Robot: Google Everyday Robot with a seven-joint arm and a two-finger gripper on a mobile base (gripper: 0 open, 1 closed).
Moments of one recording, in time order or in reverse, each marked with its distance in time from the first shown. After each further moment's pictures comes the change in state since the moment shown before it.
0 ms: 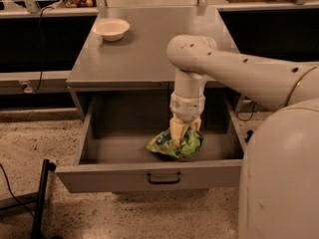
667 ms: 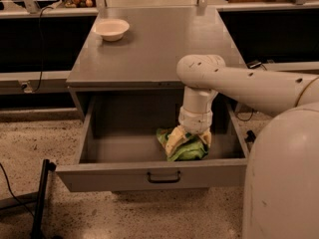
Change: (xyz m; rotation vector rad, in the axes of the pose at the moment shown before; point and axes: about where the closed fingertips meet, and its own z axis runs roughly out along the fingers) arm 0.008 -0.032 0.044 0.015 -0.021 0.317
